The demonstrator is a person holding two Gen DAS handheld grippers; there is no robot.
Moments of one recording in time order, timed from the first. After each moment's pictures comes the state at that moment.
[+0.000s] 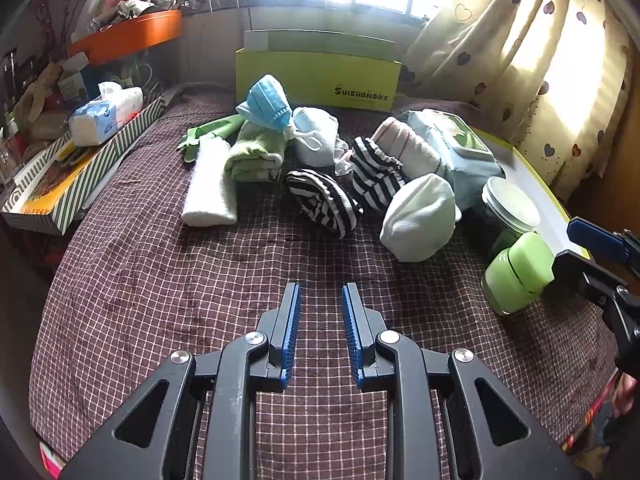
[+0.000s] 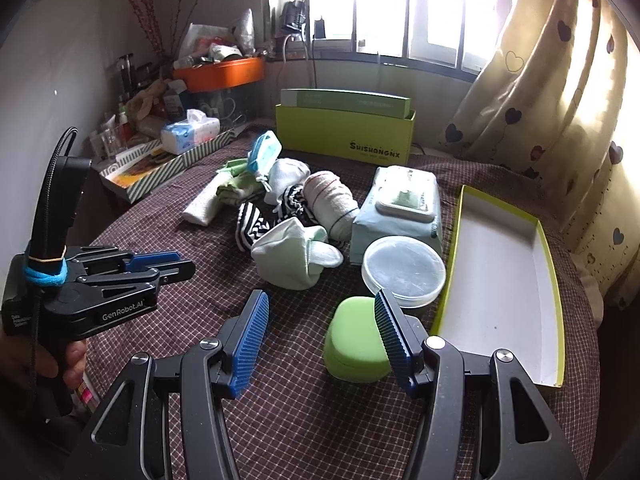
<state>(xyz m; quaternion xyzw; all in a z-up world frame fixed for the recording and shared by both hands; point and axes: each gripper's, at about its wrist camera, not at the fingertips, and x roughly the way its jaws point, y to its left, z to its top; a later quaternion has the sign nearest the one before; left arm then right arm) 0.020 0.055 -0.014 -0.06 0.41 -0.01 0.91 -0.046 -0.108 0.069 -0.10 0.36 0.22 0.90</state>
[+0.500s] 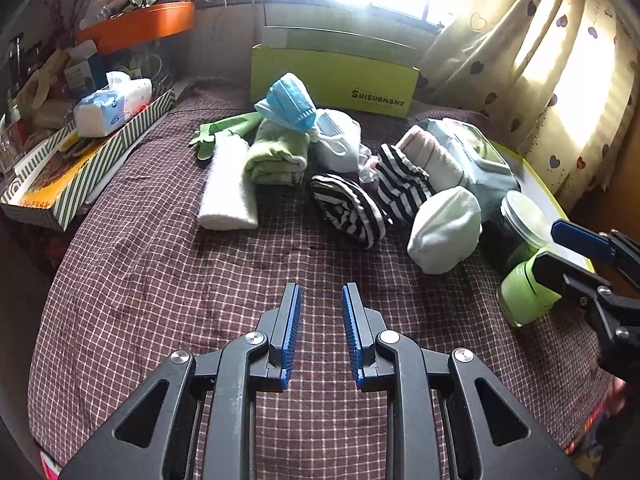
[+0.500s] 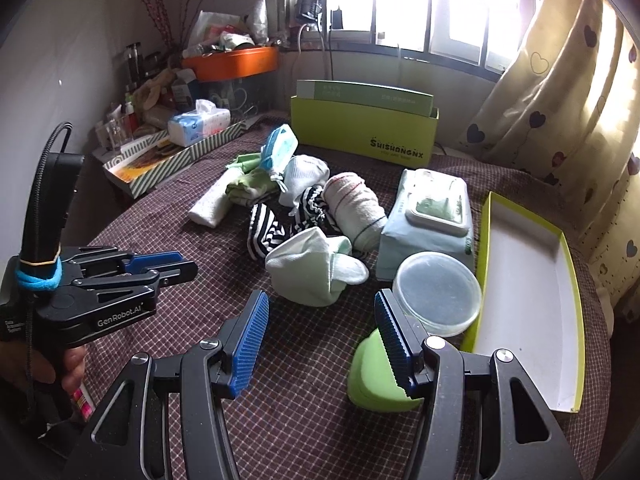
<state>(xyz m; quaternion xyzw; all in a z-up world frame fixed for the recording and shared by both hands) 0.027 0.079 -0.017 -0.08 0.41 -0.01 0.91 -0.023 -0.078 0.061 -0.11 0.37 0.23 0.89</state>
